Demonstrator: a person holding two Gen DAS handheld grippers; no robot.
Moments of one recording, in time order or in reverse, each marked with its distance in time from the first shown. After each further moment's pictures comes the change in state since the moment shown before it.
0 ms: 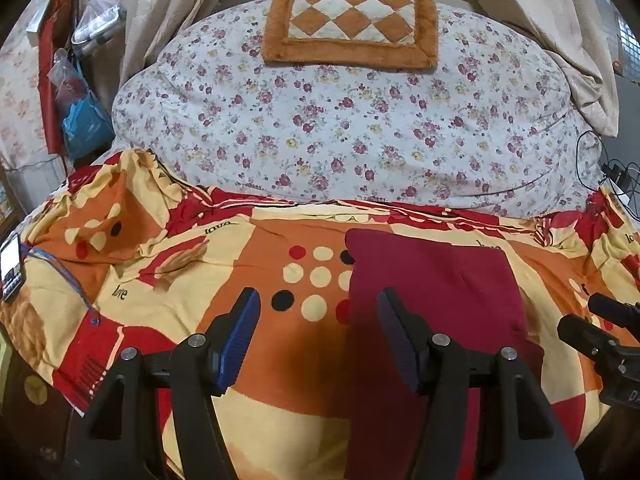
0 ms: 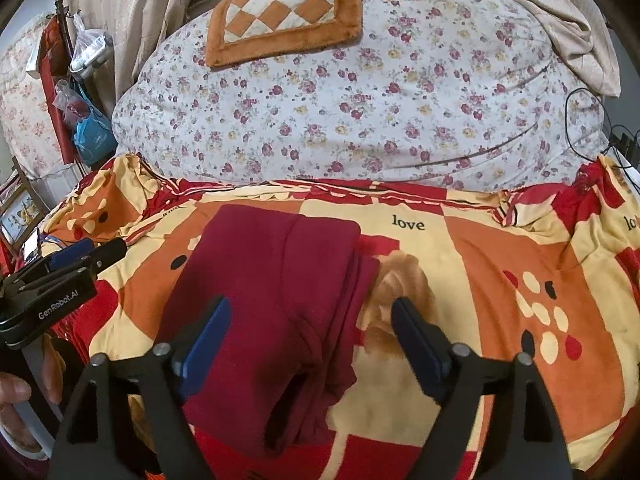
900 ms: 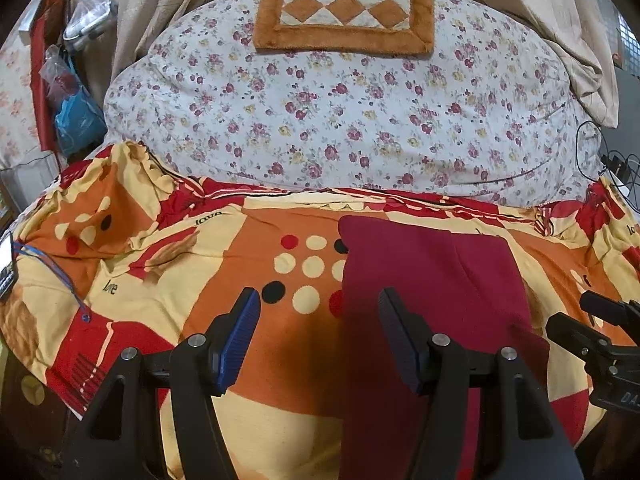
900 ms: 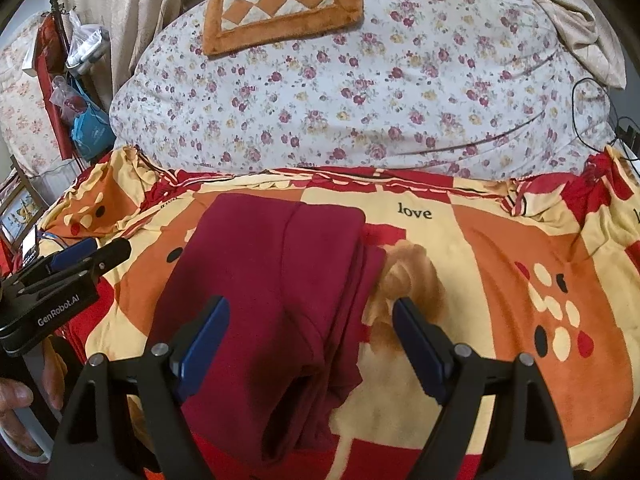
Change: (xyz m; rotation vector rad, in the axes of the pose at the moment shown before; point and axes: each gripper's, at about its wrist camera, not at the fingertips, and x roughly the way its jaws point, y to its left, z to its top) left arm 0.015 -0.007 -0.005 0.005 0.037 -0.010; right arm 0.016 0.002 -0.001 0.013 0.040 0.009
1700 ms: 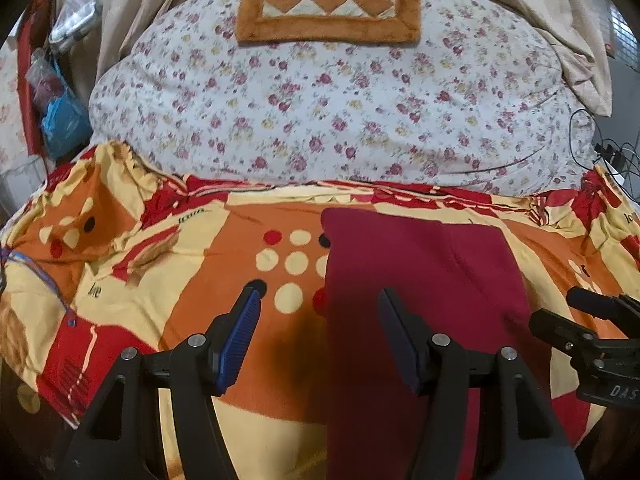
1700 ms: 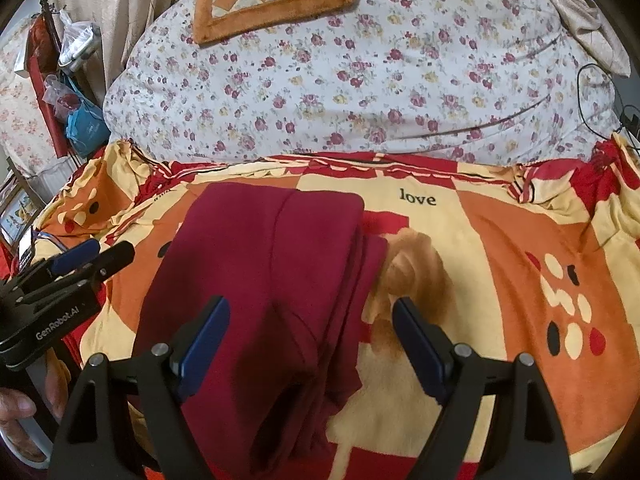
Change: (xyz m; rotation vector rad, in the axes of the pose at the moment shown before) left arm 0.015 -0.012 -0.002 0.037 0.008 -0.032; right arm 0.020 -0.006 -0.001 0.021 0.046 0.007
